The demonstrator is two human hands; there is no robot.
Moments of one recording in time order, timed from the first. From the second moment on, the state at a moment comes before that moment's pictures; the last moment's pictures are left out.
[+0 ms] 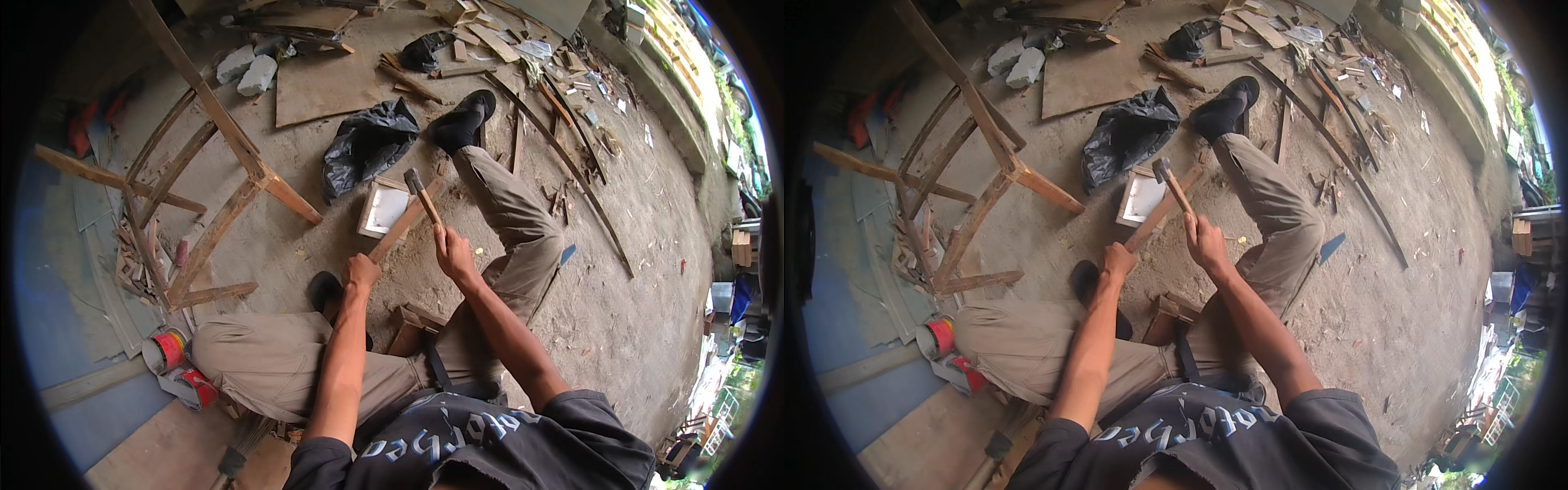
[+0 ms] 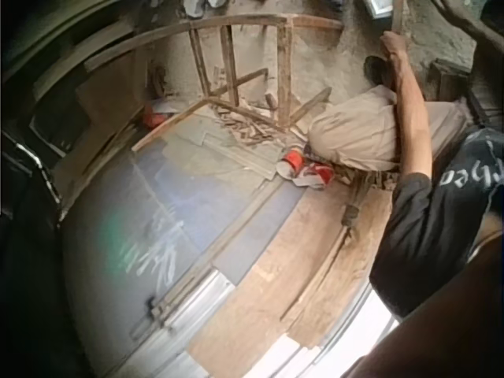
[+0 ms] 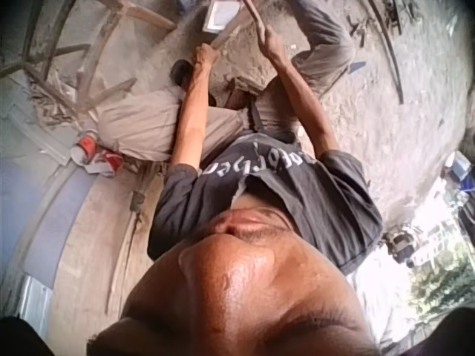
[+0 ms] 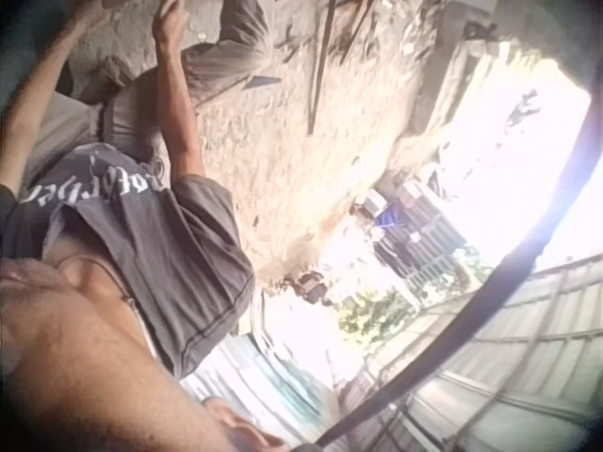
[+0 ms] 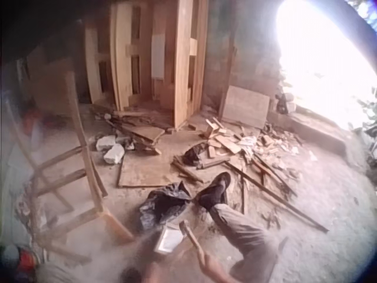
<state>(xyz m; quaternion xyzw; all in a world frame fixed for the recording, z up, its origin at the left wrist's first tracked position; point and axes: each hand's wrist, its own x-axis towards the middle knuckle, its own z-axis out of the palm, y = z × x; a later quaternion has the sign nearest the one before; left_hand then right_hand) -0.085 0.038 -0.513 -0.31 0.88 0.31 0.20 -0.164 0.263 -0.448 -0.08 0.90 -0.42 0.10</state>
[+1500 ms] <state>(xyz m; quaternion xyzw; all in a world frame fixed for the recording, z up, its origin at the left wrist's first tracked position) -0.111 0.053 -0.336 -0.09 0.43 0.84 -0.33 -0.216 0.199 -0.377 0.34 0.52 -0.75 0.22</state>
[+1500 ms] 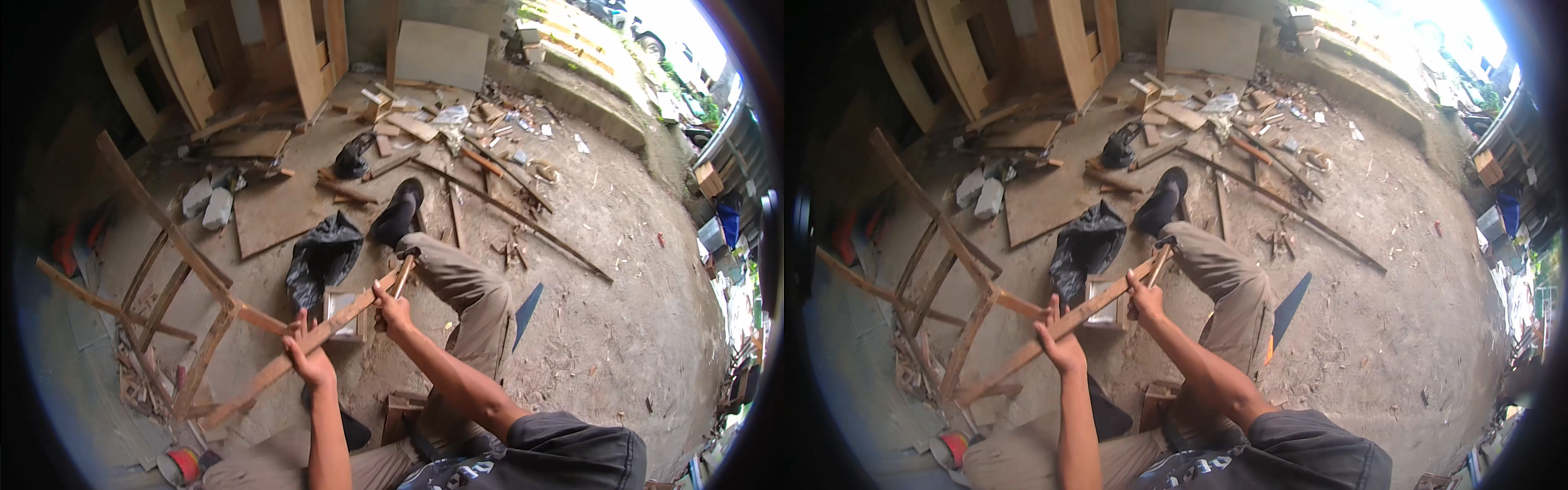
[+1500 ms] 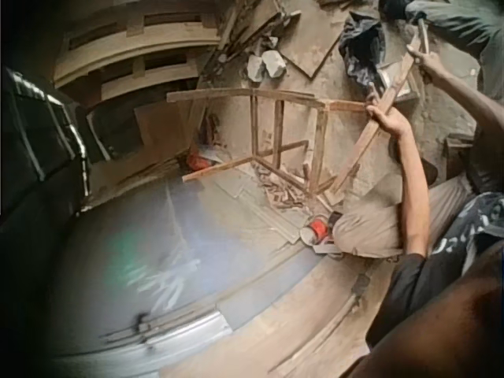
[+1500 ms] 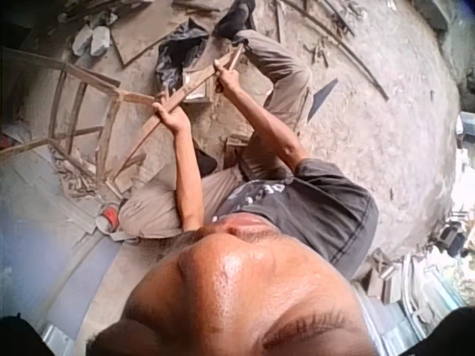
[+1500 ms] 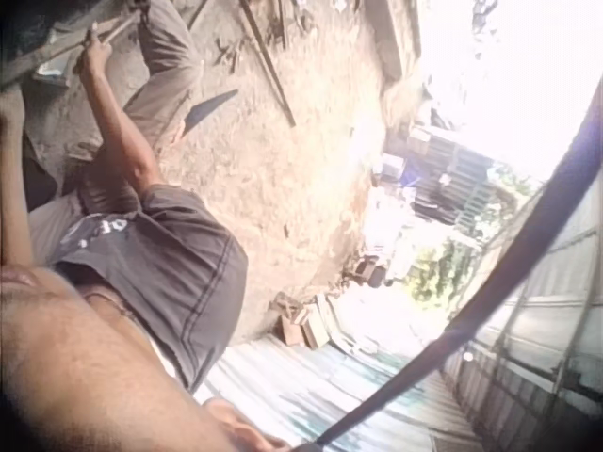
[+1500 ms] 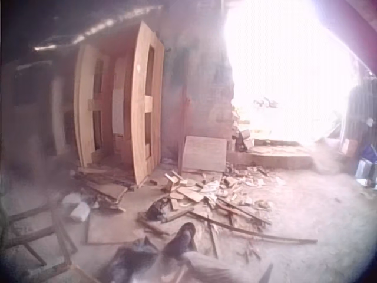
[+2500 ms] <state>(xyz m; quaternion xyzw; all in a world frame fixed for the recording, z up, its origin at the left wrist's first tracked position) -0.262 0.031 -0.243 -0.16 0.57 0.70 -0.39 -0.119 0.229 -0.409 0.05 0.71 -0.67 0.19</state>
